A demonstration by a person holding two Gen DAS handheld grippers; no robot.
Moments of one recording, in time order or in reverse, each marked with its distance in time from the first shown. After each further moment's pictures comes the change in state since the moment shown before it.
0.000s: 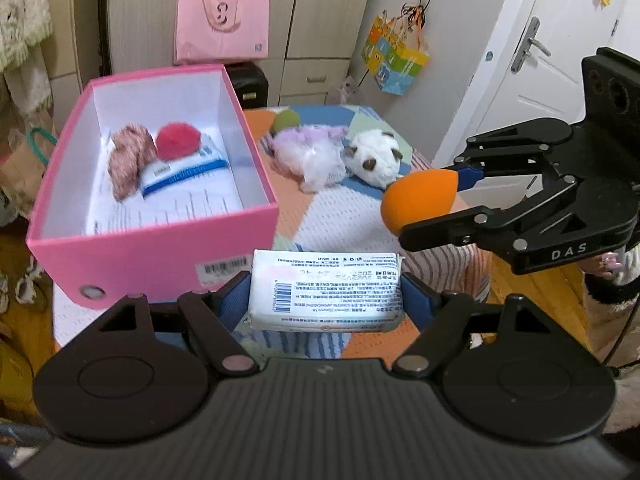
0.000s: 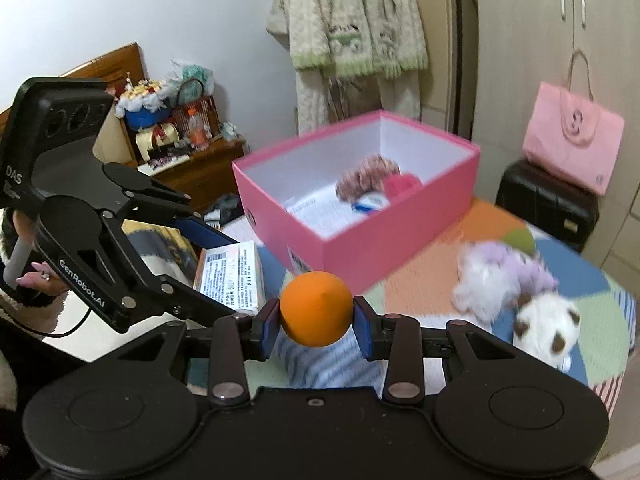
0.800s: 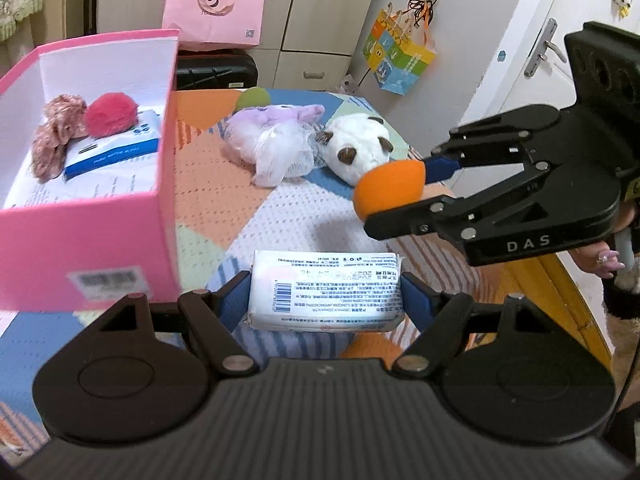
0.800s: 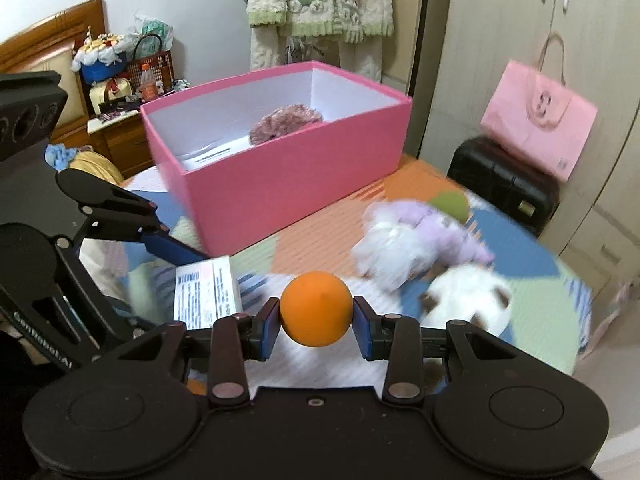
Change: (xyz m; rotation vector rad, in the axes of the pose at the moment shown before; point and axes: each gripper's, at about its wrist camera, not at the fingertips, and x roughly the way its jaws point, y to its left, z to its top) left arm 0.102 -0.038 -0.002 -0.070 -0.011 -0.006; right arm 0.026 -0.083 -0.034 -0.009 0.140 -0.102
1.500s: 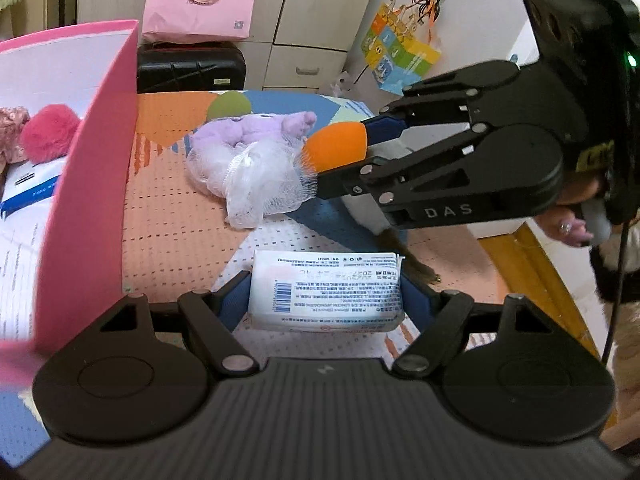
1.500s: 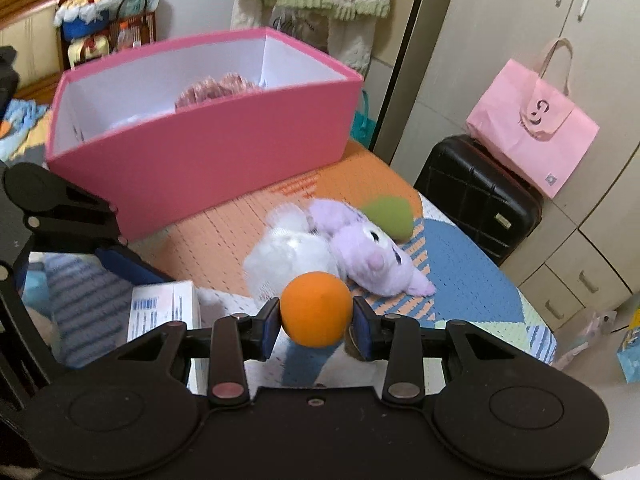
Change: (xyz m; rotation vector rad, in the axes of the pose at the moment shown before) left arm 0.064 -0.009 0.038 -0.034 0.011 -0.029; right arm 0.049 -0.069 0.035 -0.142 0.034 -0.097
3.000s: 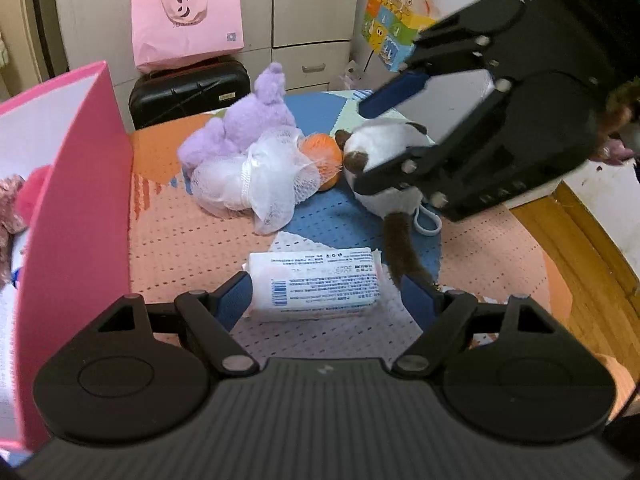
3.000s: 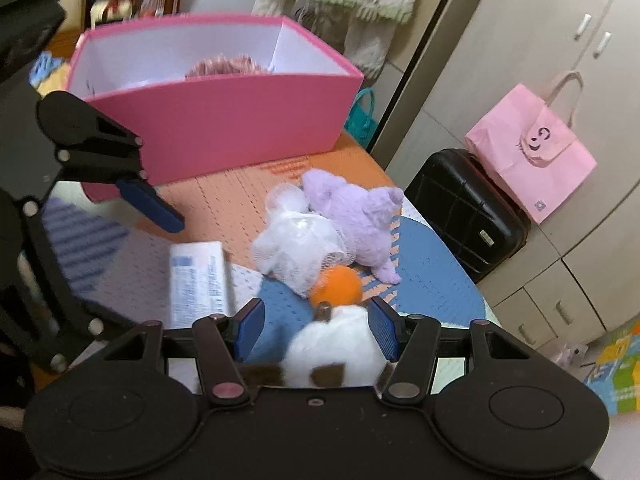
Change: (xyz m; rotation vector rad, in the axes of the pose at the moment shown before) left arm 0.028 -0.018 0.011 0.169 0.028 0.121; right arm 0.000 -0.018 -0.002 -0.185 0.073 -0.039
